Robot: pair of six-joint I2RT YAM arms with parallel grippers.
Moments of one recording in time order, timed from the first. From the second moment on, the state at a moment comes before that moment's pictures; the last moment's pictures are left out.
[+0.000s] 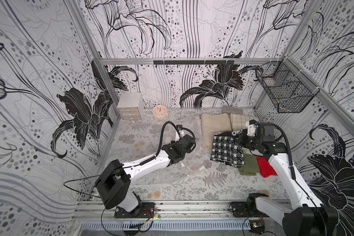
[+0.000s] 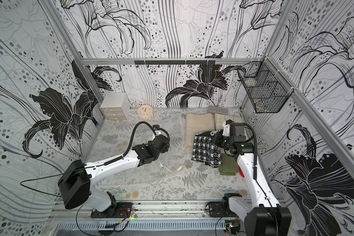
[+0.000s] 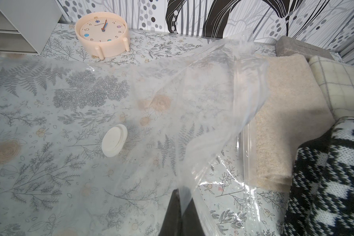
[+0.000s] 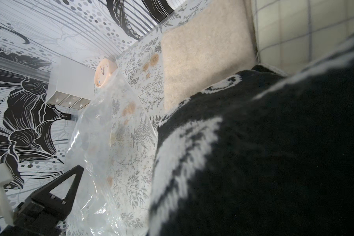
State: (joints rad) left arm -0.83 1.53 1.05 -0.31 -0.61 -0.68; right arm 0.02 1.08 0.96 -0.62 -0.38 0.48
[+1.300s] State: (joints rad) left arm -0.49 1.21 1.24 -0.47 -0.23 -0.49; right arm 0.02 1.08 0.94 -0.63 -0.38 0.45
